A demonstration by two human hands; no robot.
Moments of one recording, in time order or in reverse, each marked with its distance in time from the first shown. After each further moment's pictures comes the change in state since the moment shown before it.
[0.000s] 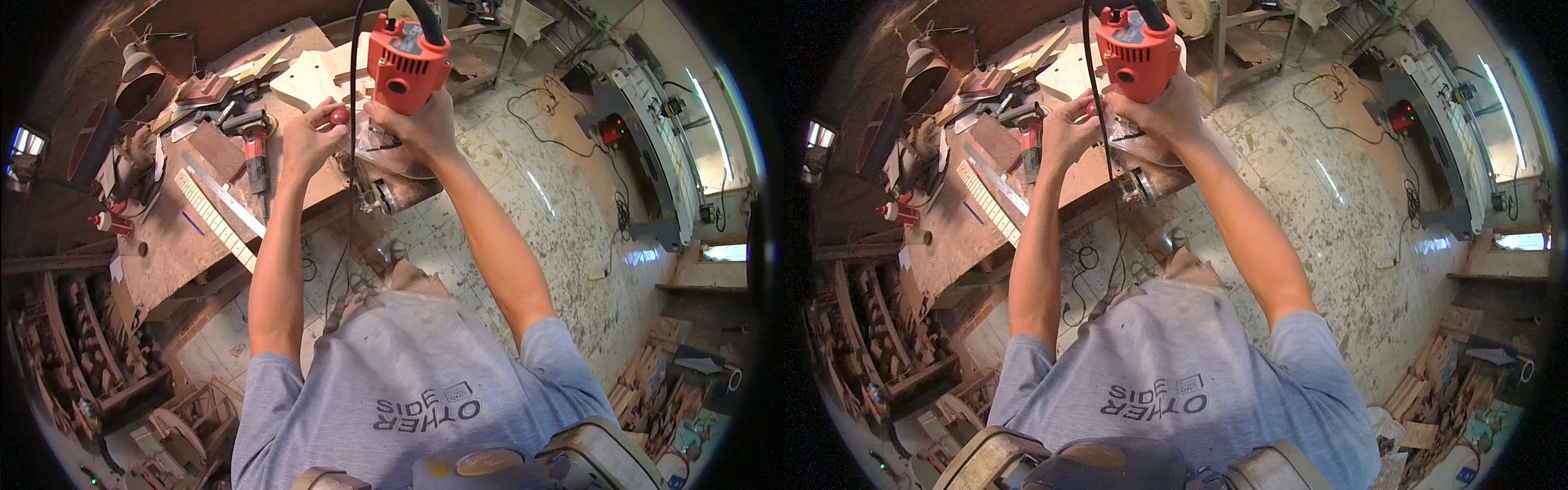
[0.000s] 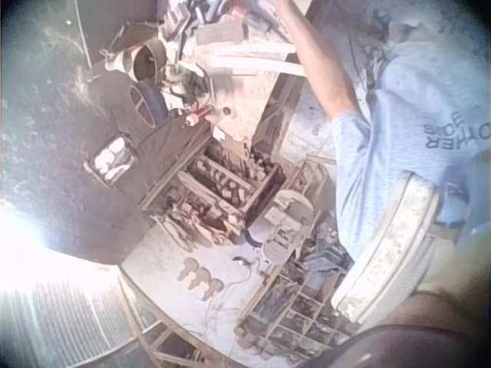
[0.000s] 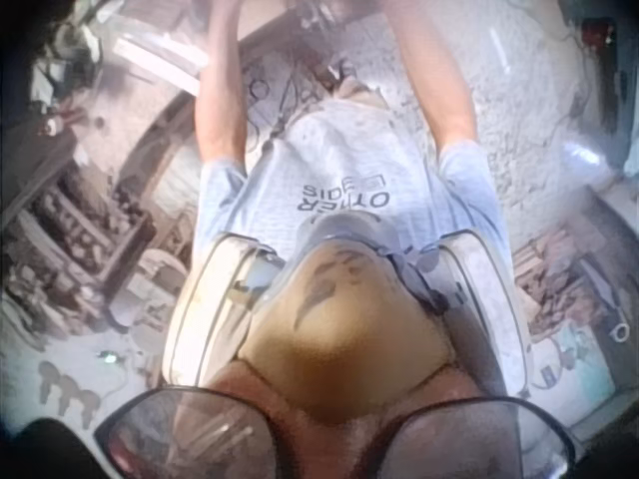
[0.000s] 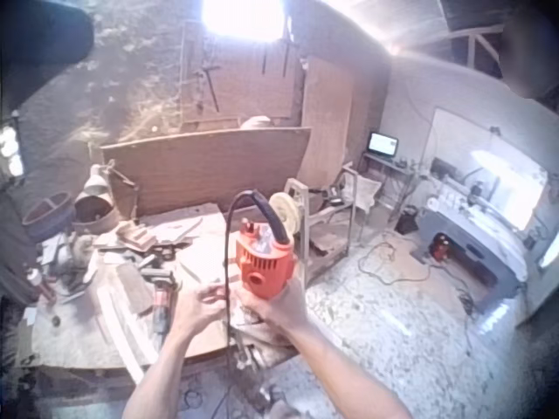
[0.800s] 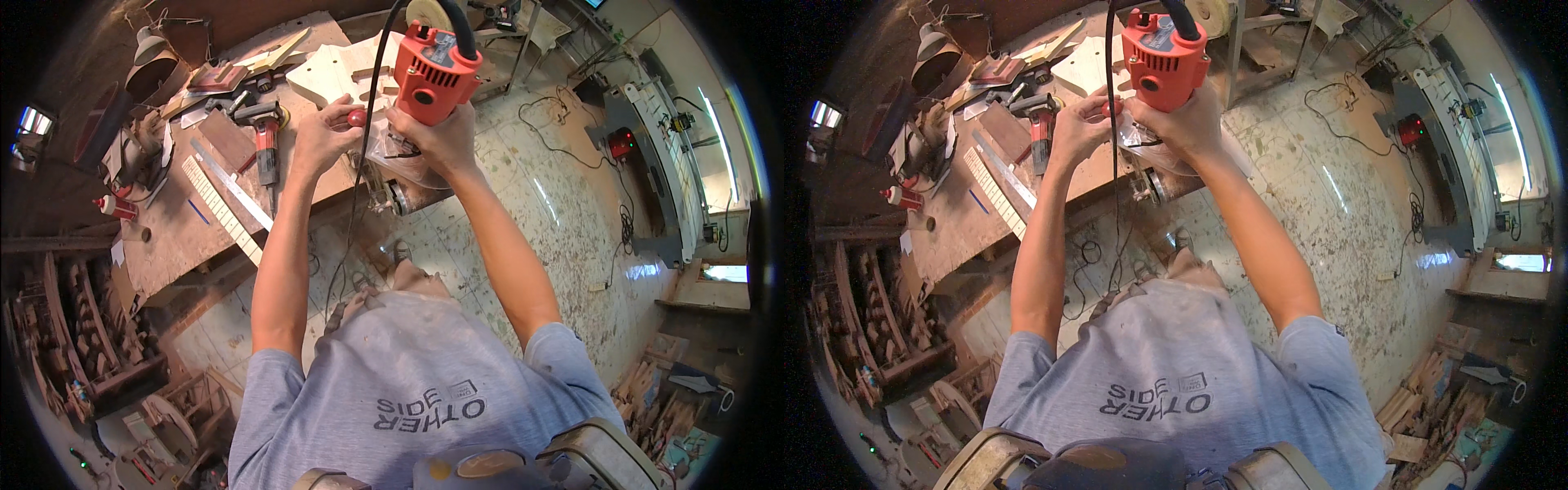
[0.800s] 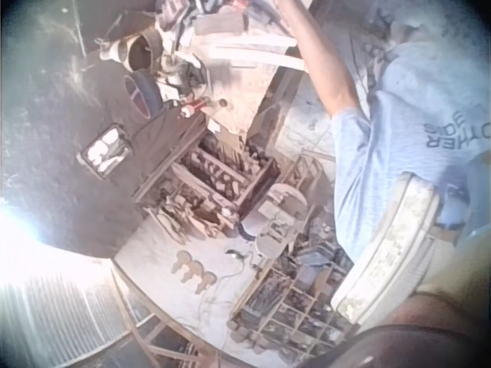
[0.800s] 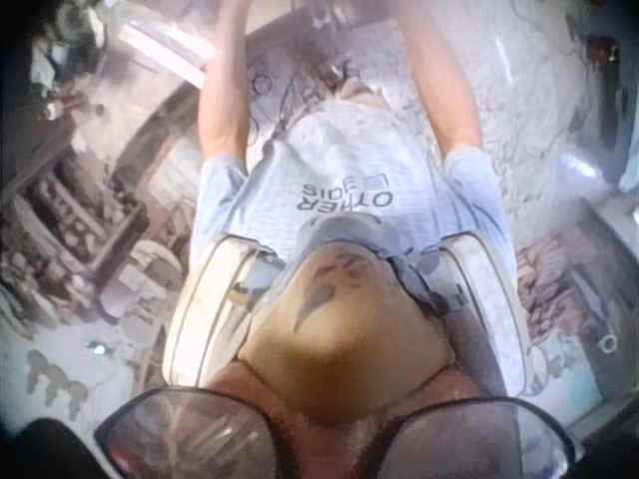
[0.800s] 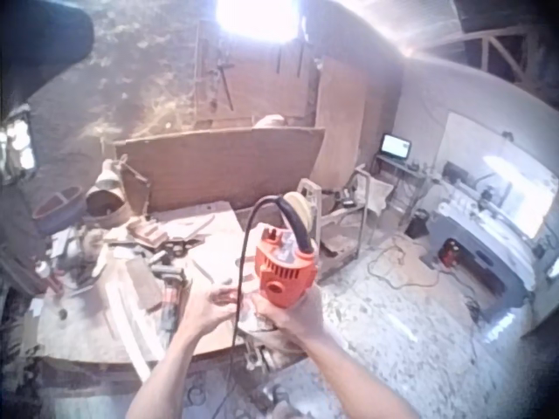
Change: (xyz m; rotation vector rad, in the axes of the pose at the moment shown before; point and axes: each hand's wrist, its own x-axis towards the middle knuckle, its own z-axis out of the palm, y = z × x) left_hand -0.004 -0.009 -0.002 -0.222 -0.037 0.016; right_hand -0.012 -0.012 0.000 0.025 -0.006 0.038
